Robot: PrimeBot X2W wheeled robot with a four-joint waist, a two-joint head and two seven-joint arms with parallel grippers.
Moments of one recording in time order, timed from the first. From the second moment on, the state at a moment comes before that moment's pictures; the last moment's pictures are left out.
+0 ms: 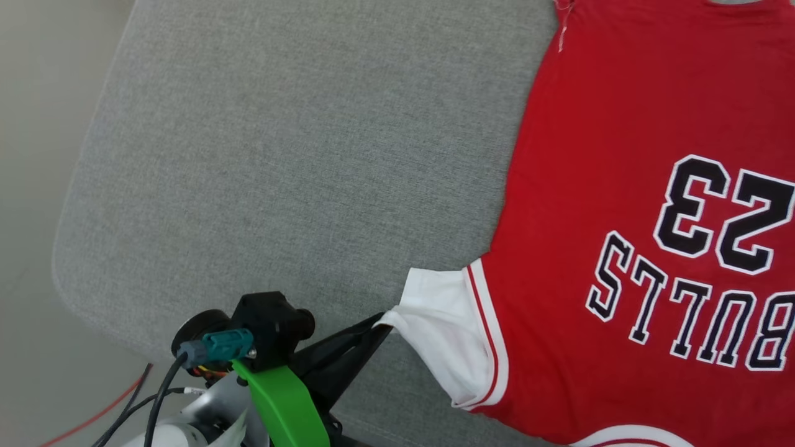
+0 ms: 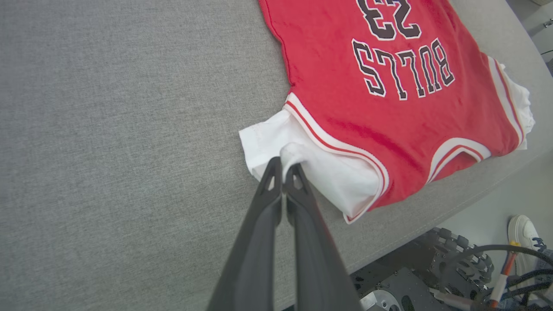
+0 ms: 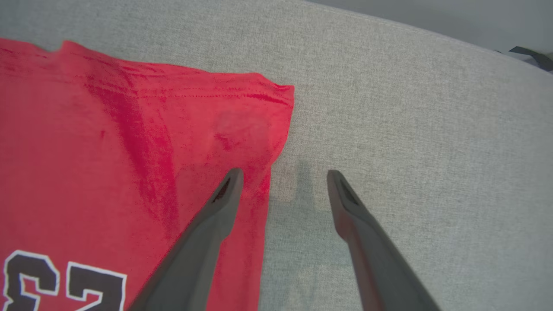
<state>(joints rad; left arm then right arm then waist) -0.29 0.76 -0.77 -0.55 -0.83 0.11 0.28 -0.85 -0.63 -0.18 0.25 0.31 0.14 1.20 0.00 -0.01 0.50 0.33</state>
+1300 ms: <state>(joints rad) -0.31 0.76 -0.76 -0.46 -0.81 0.12 0.26 -0.65 -0.61 -0.17 0.38 0.23 0.13 1.11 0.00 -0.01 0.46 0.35</state>
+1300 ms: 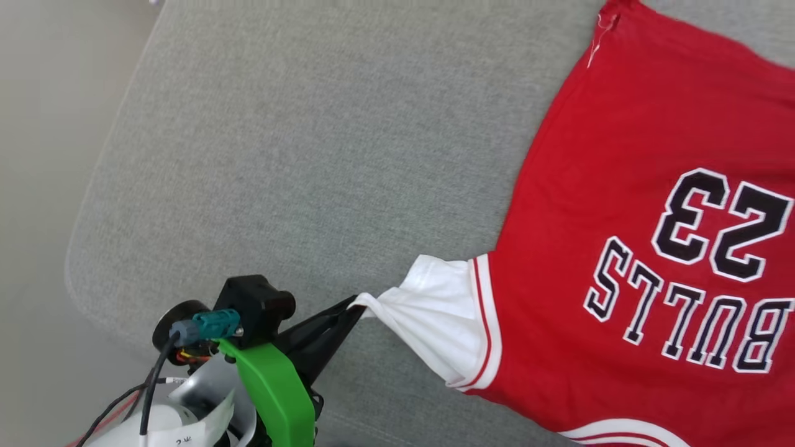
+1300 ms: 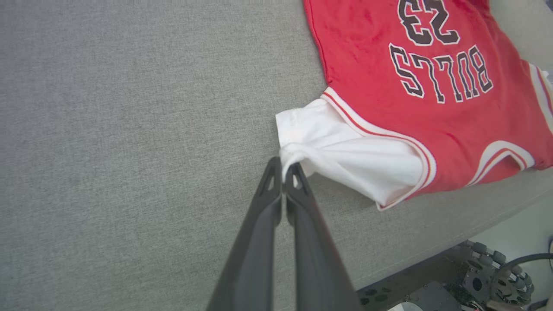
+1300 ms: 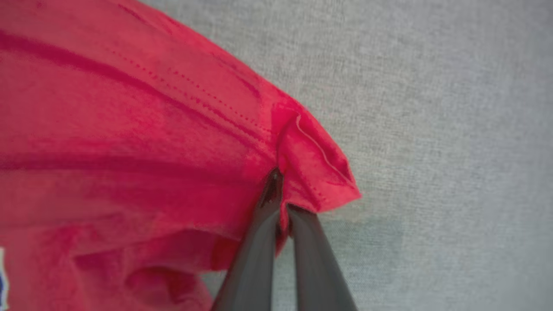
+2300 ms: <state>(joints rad) -0.20 0.67 -0.73 -0.25 -0.87 0.17 0.08 0.11 -0.35 -0.40 0.02 0.35 0.13 1.01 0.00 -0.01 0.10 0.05</state>
